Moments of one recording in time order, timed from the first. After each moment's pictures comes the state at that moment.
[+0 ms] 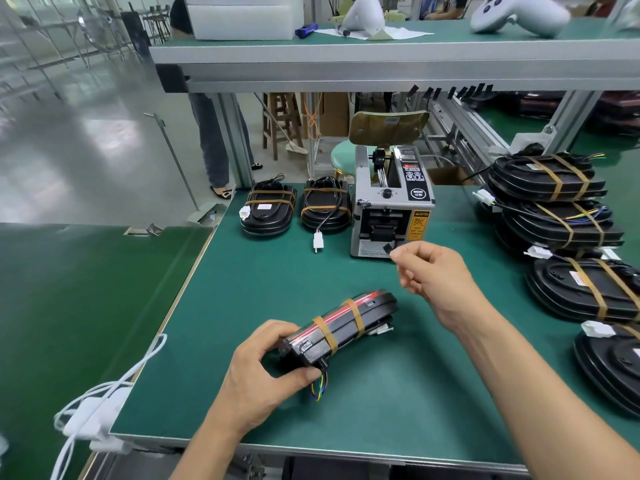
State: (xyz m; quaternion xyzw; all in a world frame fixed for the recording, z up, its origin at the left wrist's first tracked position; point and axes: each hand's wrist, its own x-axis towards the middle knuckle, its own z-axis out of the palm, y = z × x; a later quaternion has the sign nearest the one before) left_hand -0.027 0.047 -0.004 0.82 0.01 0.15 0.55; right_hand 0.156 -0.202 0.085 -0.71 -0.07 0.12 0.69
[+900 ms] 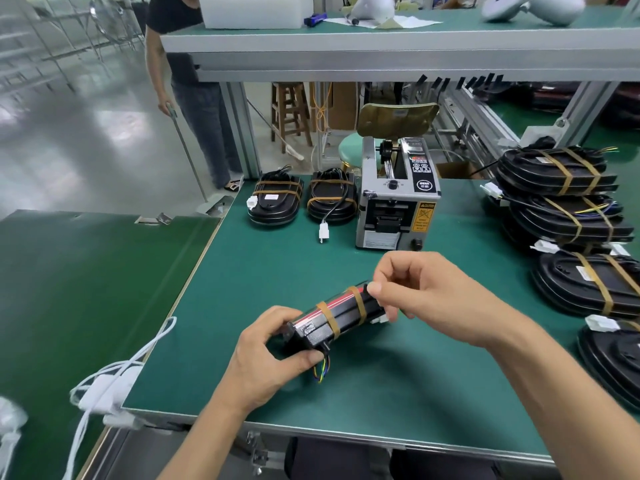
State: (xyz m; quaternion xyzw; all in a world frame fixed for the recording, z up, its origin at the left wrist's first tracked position) left_hand -0.029 0.044 0.001 0.81 0.02 0.15 0.56; right_hand 0.097 -0.210 0.137 -0.75 -0.35 0.23 0.51
